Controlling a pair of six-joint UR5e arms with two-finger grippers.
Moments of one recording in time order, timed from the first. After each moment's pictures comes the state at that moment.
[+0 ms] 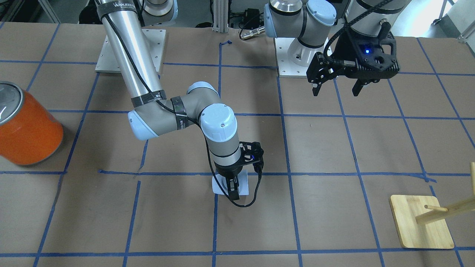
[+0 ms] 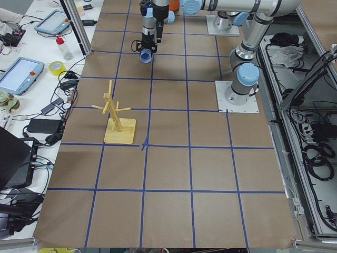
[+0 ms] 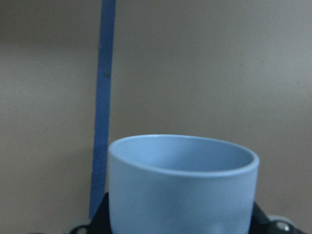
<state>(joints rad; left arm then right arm) -1.54 -1.52 -1.58 -1.53 1.60 0.03 1.97 -0.93 1.58 -2.44 -1.48 -1.24</state>
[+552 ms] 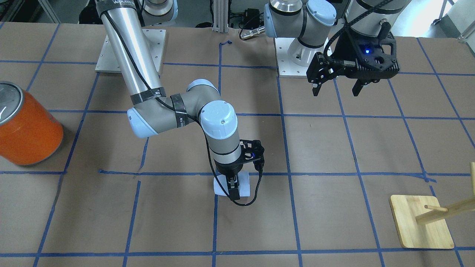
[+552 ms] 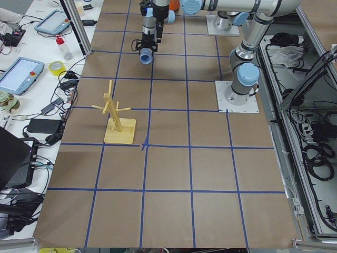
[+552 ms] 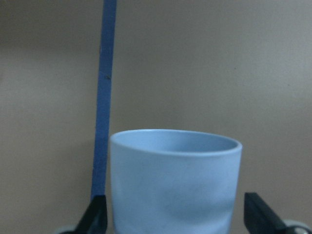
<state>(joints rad) -1.54 -1.52 -1.58 -1.53 1.60 0.03 1.97 -0.96 1.58 -2.42 -1.49 -1.25</state>
